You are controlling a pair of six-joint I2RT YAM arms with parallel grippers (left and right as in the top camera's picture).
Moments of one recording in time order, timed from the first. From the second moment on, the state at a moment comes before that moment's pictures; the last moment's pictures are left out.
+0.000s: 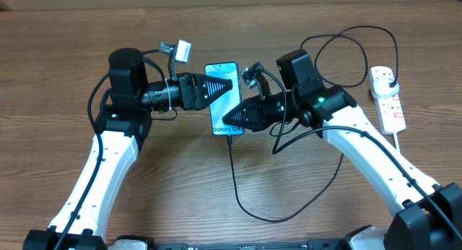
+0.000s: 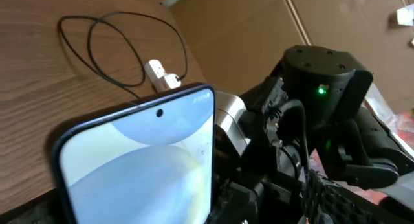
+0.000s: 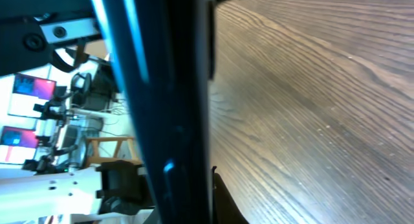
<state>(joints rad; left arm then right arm) -0.12 1.41 0.99 0.02 1.12 -0.63 0.45 1.58 1.21 -0.57 -0.89 0.22</state>
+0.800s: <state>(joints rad) -0.11 1.41 0.99 0.02 1.06 -0.60 0.45 1.58 1.16 -0.51 -0.82 0.19</state>
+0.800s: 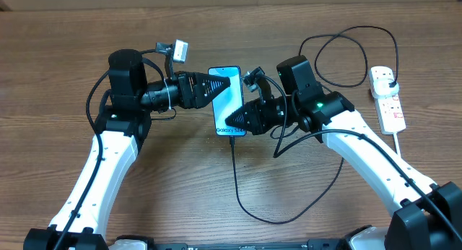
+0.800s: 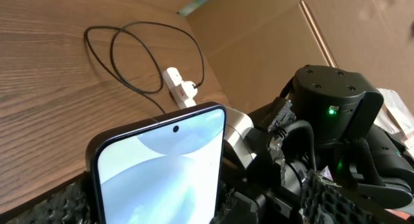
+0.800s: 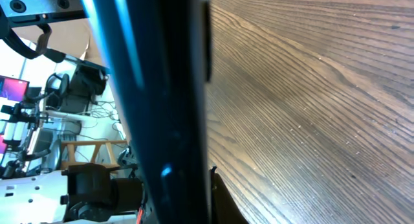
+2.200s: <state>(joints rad) -0.10 1.38 1.00 0.05 1.17 -0.60 0.14 1.65 0.95 -0.50 -0.74 0.29</state>
